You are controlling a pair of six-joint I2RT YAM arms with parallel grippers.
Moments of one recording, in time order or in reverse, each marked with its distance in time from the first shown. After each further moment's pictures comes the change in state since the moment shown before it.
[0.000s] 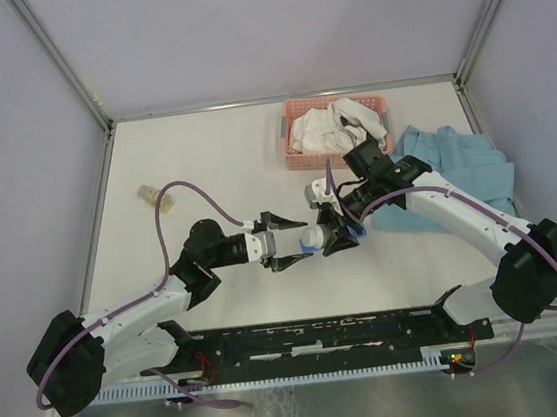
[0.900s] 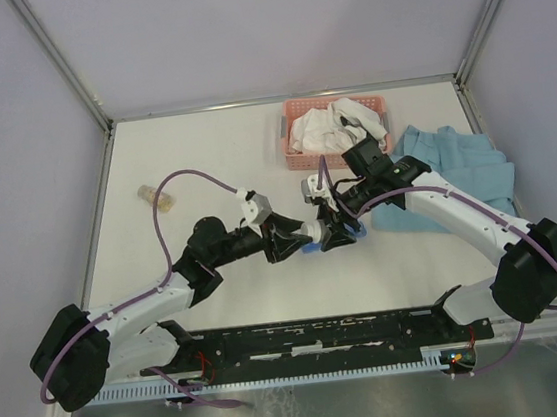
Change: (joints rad) left arm 0.005 0.043 0.013 -0.001 -0.178 -0.472; right arm 0.002 0.002 0.002 0.051 0.089 0.126
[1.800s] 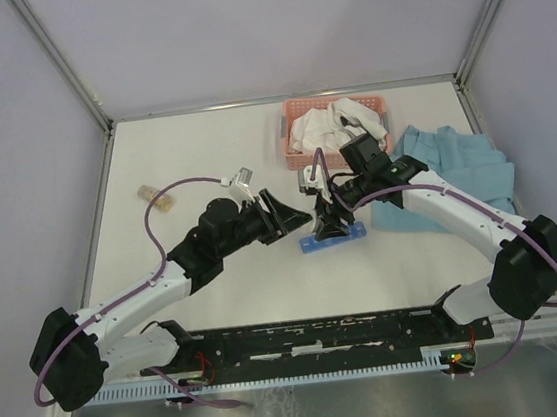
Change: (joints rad) left arm -0.018 -0.003 0.201 -0.494 -0.355 -0.903; right arm -0.002 0.022 0.000 0.131 0.106 0.123
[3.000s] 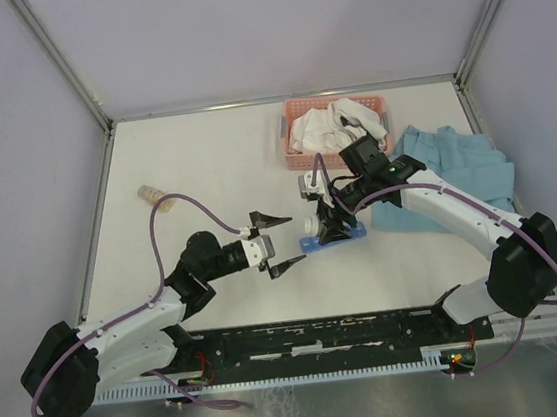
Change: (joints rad) left arm 0.002 -0.139 -0.330 0.469 0.333 1.376; right arm 0.000 0.013 0.000 -0.061 -0.023 -0.079
